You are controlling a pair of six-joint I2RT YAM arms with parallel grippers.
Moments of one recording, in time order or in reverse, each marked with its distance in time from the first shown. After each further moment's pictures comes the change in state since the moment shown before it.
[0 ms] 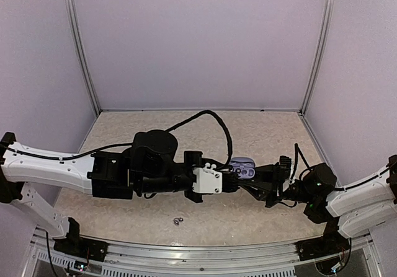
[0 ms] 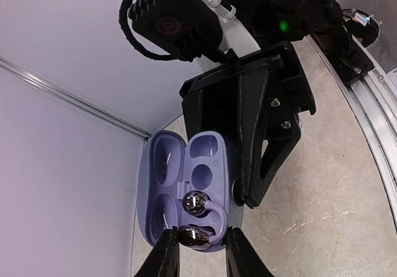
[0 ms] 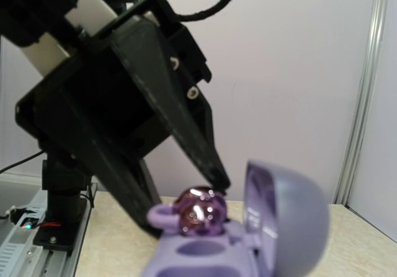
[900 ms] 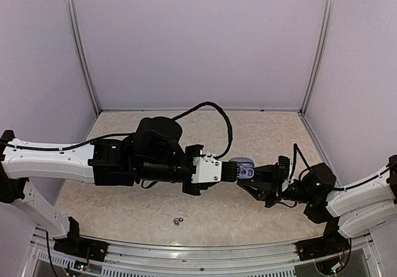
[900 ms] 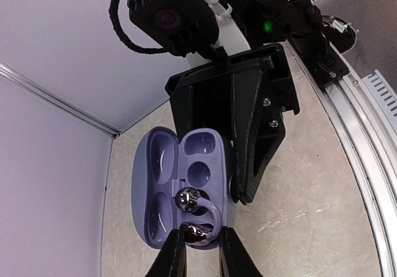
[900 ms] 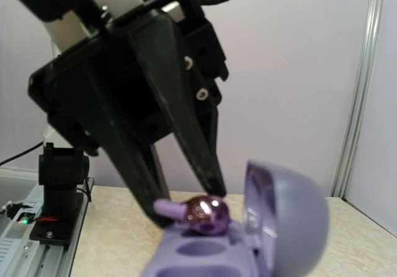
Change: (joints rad) left arm 0.060 0.022 0.090 -0.161 0.142 -0.074; right arm 0.000 -0.002 0.000 -0.019 0.008 -0.005
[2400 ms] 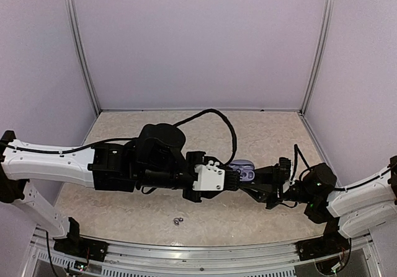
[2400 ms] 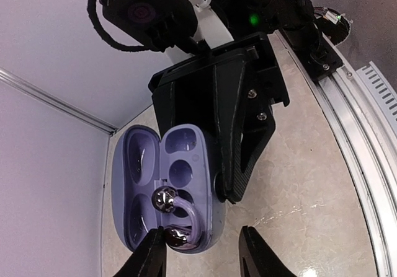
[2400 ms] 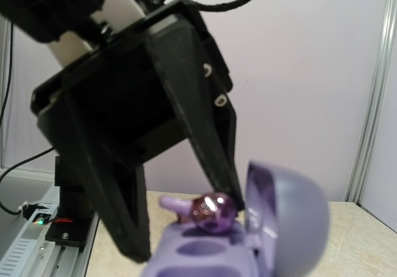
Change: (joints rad) left arm -0.035 0.005 0.005 -0.032 -0.035 0.007; right arm 0.005 -0.013 0.000 -0.010 -0.035 0.003
